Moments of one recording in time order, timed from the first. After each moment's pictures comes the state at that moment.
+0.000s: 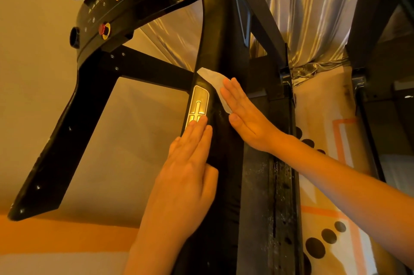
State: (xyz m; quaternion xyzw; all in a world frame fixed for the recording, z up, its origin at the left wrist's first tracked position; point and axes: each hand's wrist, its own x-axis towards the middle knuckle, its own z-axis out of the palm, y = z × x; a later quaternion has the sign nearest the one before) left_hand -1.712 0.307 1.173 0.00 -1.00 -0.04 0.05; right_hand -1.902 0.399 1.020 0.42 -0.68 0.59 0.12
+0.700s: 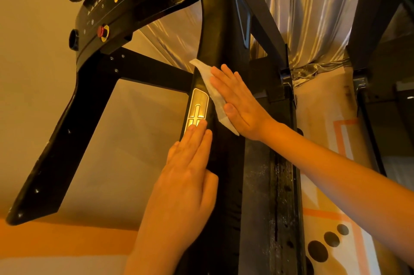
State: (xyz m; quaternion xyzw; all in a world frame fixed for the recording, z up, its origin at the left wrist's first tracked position) left_hand -1.713 0.313 1.178 0.01 -1.00 -0.03 0.03; right_hand -1.925 0.390 1.042 0.43 -0.69 0.54 0.21
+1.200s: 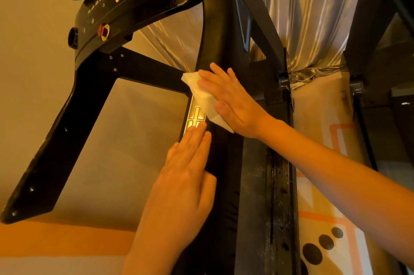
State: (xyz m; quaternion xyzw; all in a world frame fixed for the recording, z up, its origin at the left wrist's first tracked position) left_hand -1.714 0.311 1.176 0.00 -1.00 -0.05 0.04; right_hand -1.925 0.393 1.066 0.45 -0.69 0.53 0.21
